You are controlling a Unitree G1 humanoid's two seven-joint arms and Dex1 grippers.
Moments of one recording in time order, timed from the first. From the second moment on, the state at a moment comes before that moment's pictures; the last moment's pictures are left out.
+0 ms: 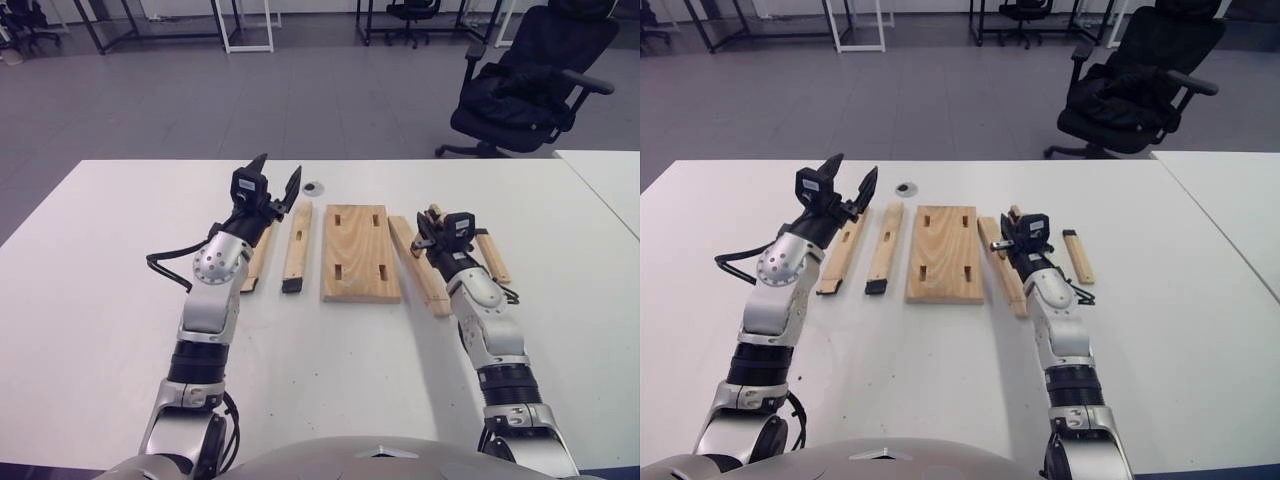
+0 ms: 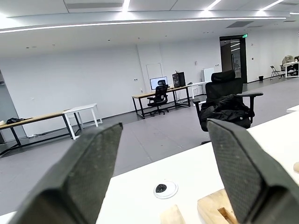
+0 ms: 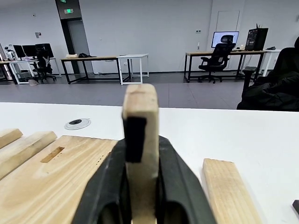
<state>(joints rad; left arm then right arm) -0.31 0.18 -0.02 -0.06 -0.10 0.04 -0.27 -0.19 -0.17 -0.01 0.16 0.19 0.06 0.21</state>
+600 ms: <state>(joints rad) -0.31 0.17 -0.02 -0.06 -0.11 0.06 -0.27 -0.22 -0.19 0.01 0.13 0.17 0.12 0.28</state>
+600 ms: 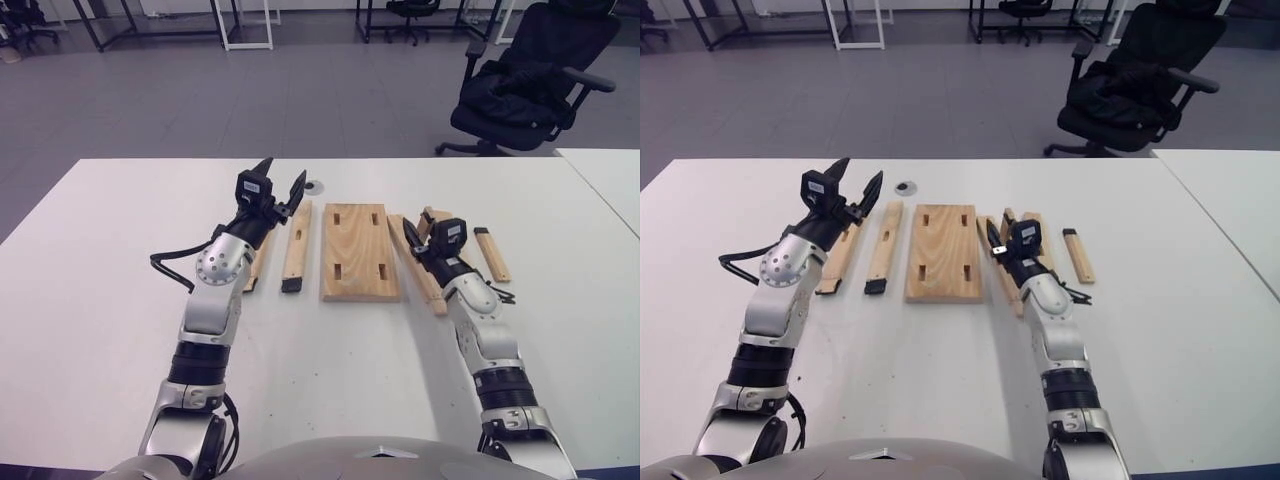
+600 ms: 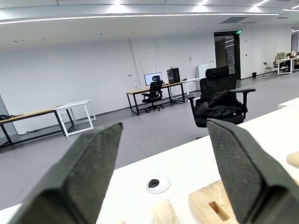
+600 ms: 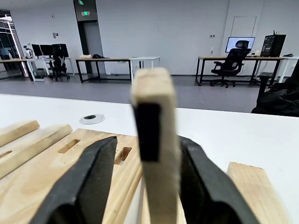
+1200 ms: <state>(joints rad) -0.27 0.18 -0.03 -0.08 -0.07 0.06 -0.27 -0.11 -0.31 0.02 -0.17 0.15 0.82 0.25</state>
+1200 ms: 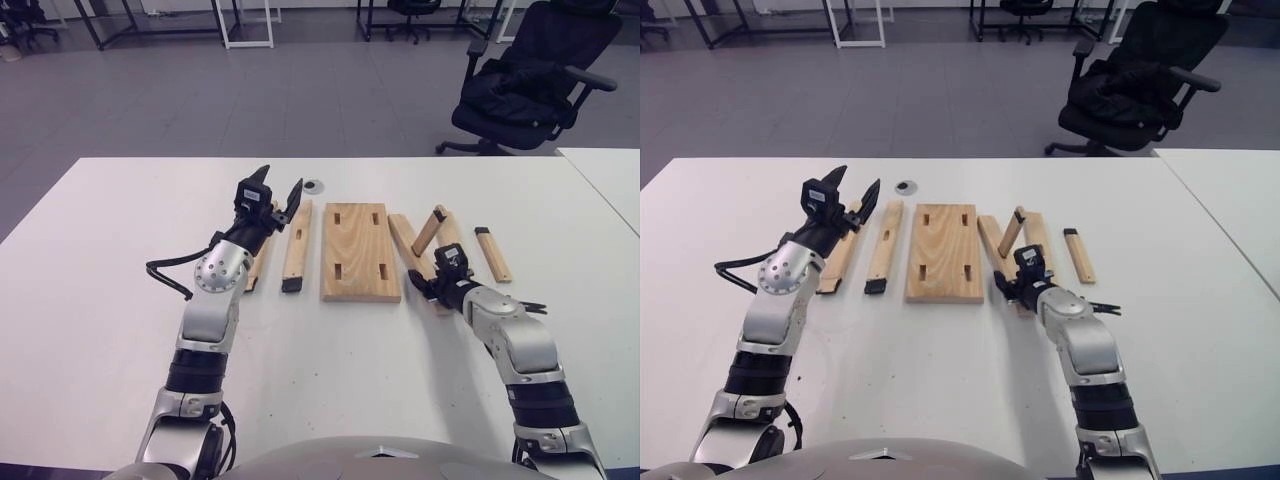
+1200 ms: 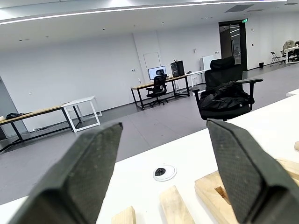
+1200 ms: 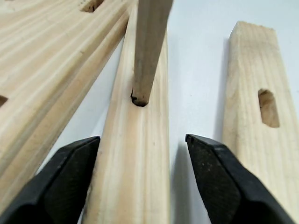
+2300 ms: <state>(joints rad) -0.41 -0.11 0.32 -0.10 -1.15 0.75 -0.18 -0.21 -0.37 0.18 -0.37 0.12 0.29 0.54</state>
